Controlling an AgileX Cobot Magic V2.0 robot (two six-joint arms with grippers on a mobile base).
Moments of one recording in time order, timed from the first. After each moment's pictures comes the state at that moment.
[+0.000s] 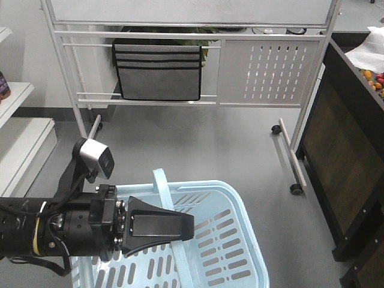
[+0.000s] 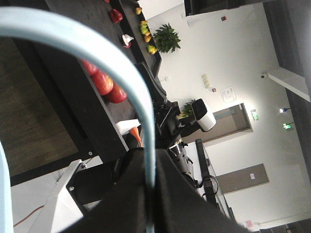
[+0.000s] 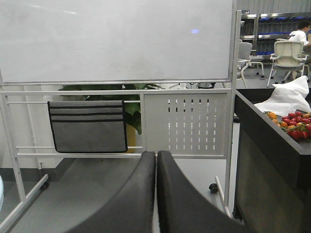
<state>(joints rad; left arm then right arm) -0.41 1.35 -0.62 1.33 -1.16 -2.11 0.02 -0.01 0.03 -0.06 0.01 0.10</state>
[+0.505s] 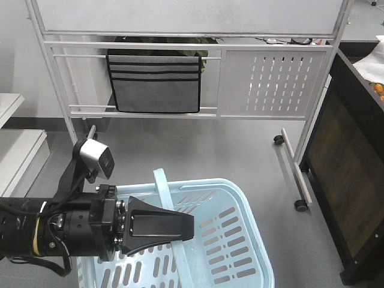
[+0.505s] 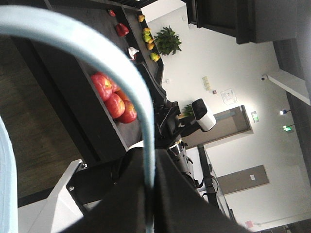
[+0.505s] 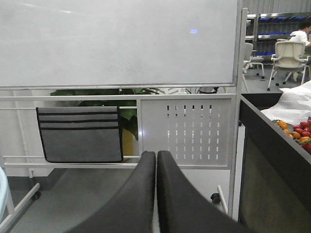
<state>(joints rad) -0.41 1.35 -0.62 1.33 -1.16 -2.11 0.02 -0.01 0.03 -0.06 0.01 0.10</state>
